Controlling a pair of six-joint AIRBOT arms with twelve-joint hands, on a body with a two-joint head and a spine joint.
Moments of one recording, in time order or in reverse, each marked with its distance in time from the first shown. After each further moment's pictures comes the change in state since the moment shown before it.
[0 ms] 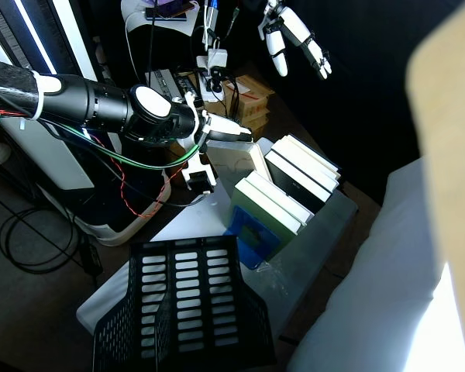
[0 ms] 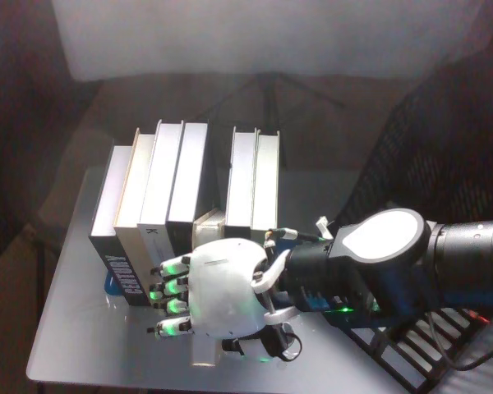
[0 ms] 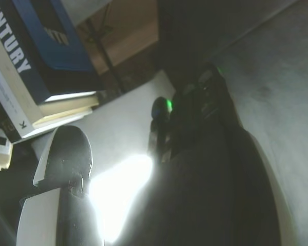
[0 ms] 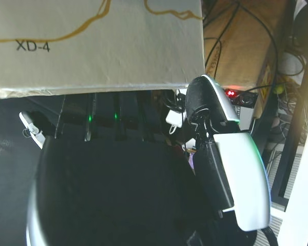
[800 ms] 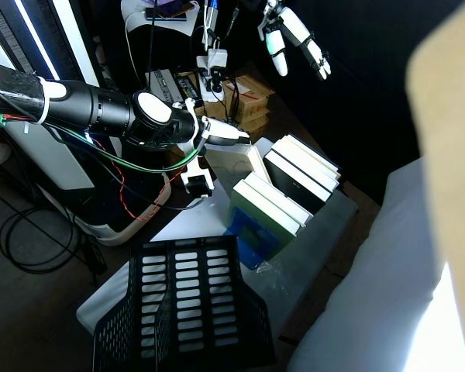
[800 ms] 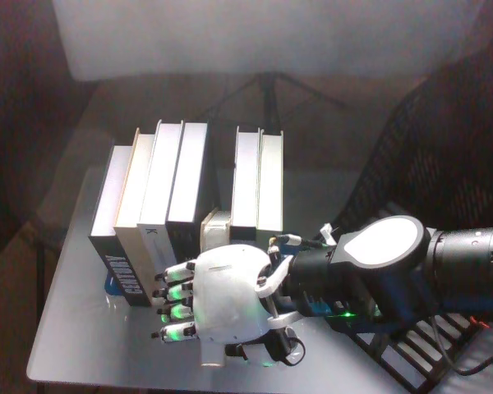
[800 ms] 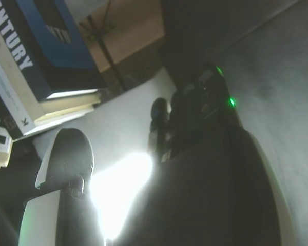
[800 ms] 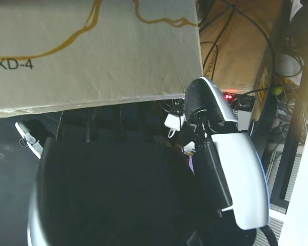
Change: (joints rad) left arm 0.000 -0.001 0.001 0.019 -0.015 -0.013; right arm -0.019 -0.011 0.019 0.011 -0.008 0.000
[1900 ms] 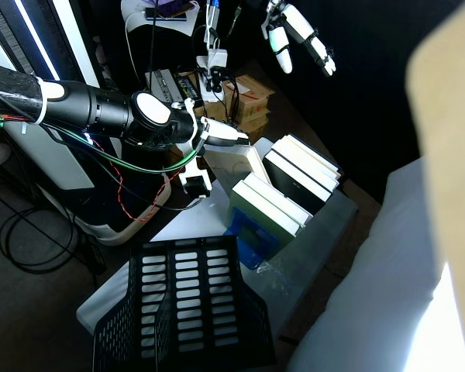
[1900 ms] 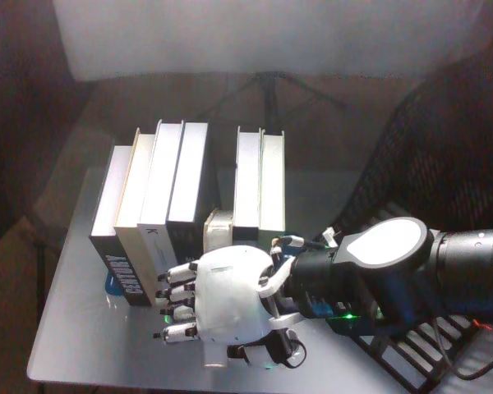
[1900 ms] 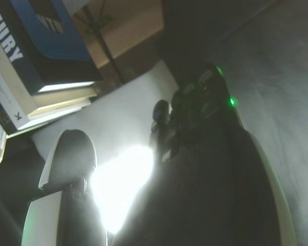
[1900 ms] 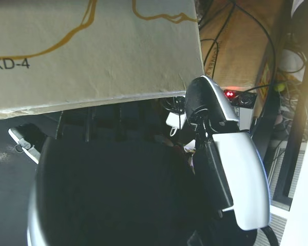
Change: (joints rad) left arm 0.000 0.016 0.016 0.019 0.002 -0.008; right arm -0.004 0.008 -0.011 0.037 0.001 0.000
